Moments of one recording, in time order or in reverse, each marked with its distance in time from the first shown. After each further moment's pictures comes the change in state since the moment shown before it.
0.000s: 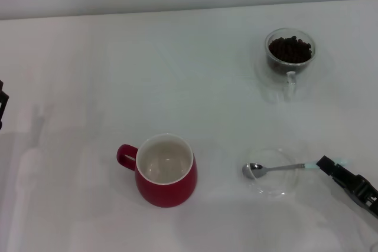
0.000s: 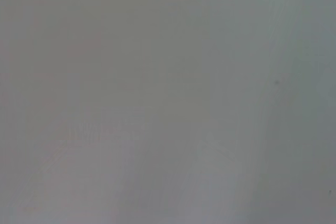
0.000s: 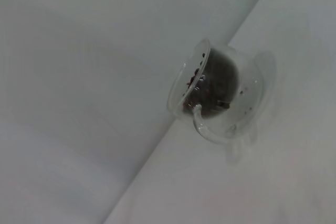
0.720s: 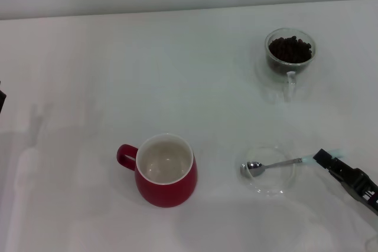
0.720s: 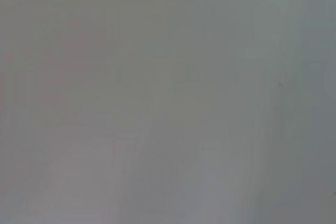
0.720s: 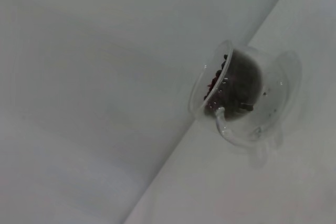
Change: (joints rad) left arm -0.003 0.002 -0.003 -0.002 -0.005 0.000 0.000; right arm 0.016 0.000 0.000 0.000 -0.005 -0.038 0.019
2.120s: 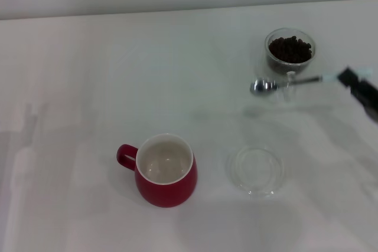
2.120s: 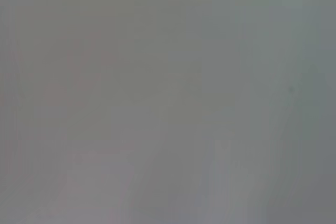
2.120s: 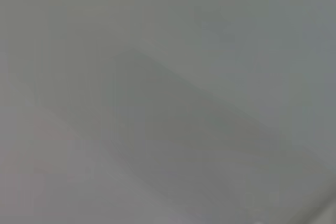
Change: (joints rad) left arm -0.002 0.000 0.000 -0.008 -0.023 0.008 0.000; right arm 0.043 -0.014 0.085 -0.221 0.020 -0.136 0.067
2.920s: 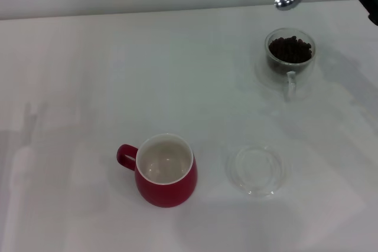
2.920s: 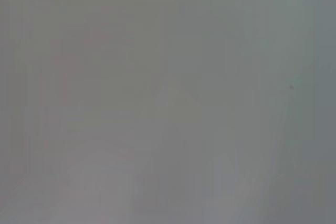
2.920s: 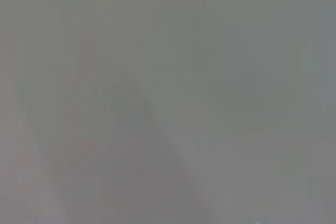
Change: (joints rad) left arm -0.006 0.002 0.000 -0.007 -0.001 -0.007 0.002; right arm 0.124 -0.012 0.064 -0.291 0.055 0.338 -0.223
